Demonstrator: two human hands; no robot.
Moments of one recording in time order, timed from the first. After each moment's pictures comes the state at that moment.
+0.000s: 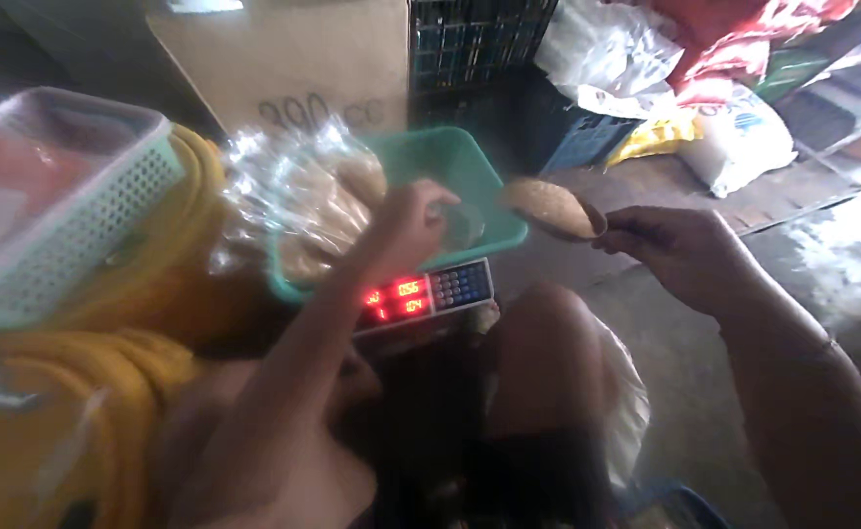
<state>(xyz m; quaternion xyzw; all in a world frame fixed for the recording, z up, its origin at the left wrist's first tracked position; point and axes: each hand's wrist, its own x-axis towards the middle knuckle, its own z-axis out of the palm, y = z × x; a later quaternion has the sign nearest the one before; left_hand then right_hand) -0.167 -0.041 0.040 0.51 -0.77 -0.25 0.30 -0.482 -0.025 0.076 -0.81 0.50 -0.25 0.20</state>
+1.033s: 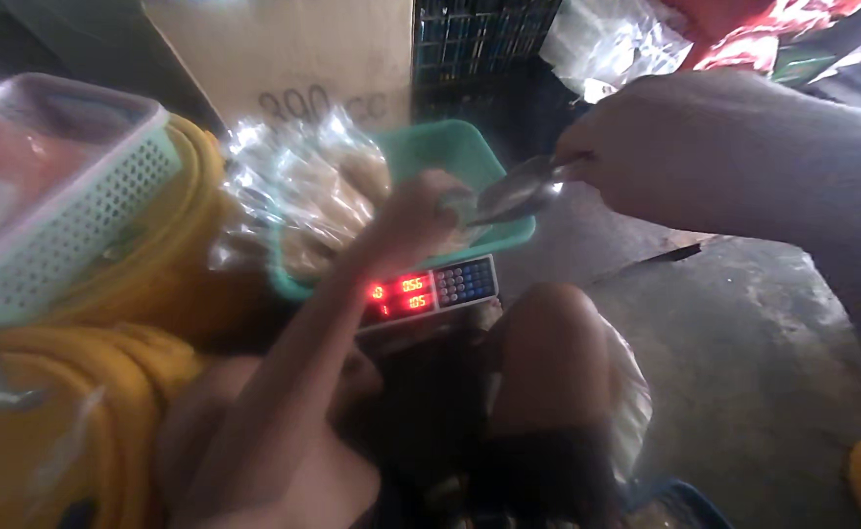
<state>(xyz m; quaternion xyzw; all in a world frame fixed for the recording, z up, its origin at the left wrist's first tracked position) -0.164 -0.046 0.038 0.49 -0.78 -0.26 0.29 -0.404 -0.102 0.132 -0.95 0.26 -0.06 -0.16</state>
